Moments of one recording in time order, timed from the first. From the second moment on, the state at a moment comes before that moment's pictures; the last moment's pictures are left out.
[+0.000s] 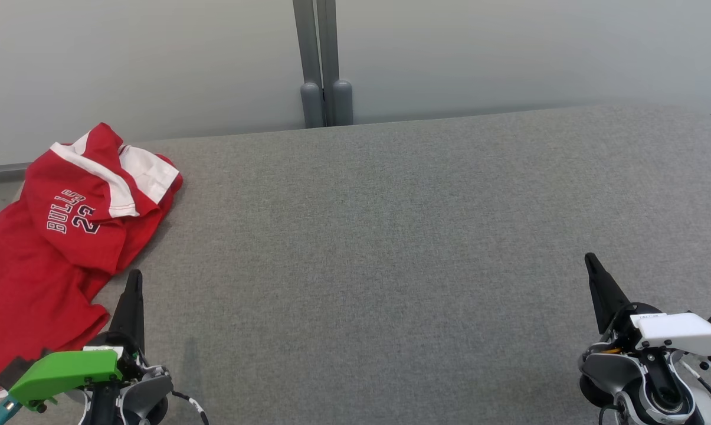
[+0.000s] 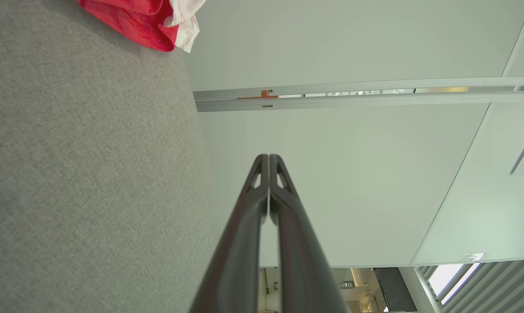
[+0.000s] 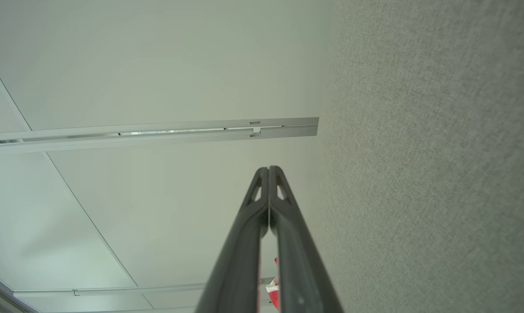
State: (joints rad) left arm -0.10 0.05 0.11 0.24 -1.61 -0.13 0.11; right arm -0.11 -0.05 -0.11 0.25 1.61 0.13 0.11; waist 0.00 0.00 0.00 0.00
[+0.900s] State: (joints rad) left arm -0.10 0.05 0.11 0.24 -1.61 -0.13 0.11; right arm -0.11 -0.05 -0.11 0.25 1.61 0.13 0.11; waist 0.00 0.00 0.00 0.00
